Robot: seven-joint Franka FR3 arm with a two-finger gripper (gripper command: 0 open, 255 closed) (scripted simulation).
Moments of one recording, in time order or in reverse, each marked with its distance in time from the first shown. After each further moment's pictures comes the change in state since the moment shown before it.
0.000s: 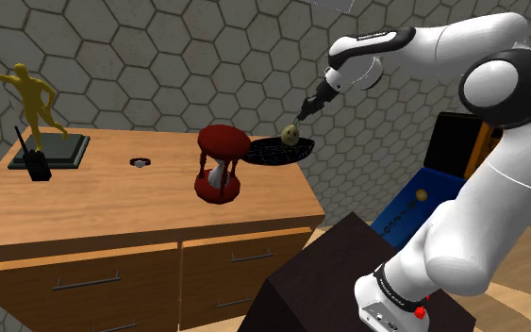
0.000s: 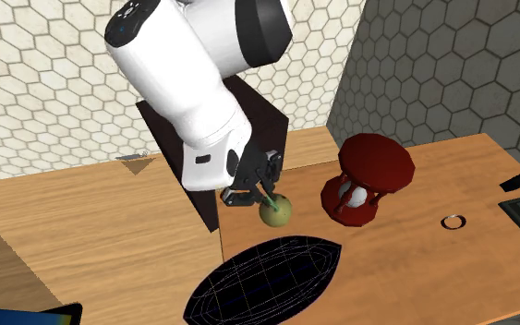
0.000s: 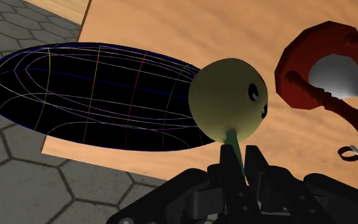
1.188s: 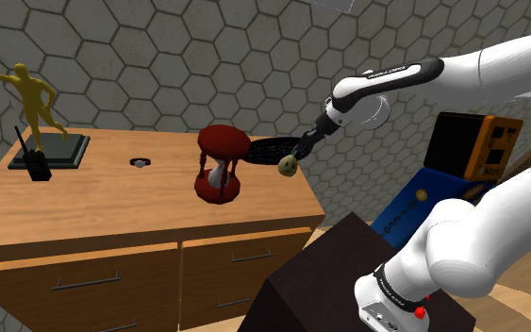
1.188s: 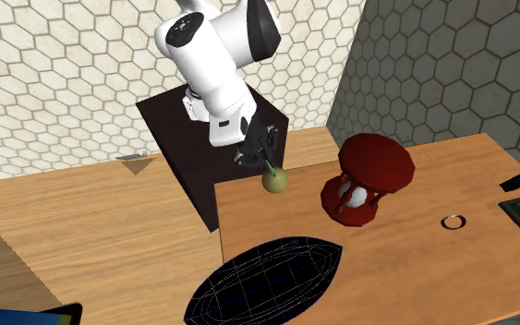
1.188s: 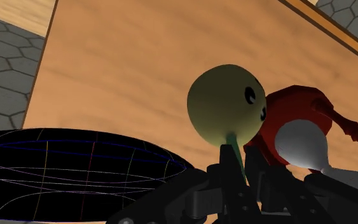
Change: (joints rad) arm 0.066 -0.302 0.078 -0.508 -0.098 0.318 0.086
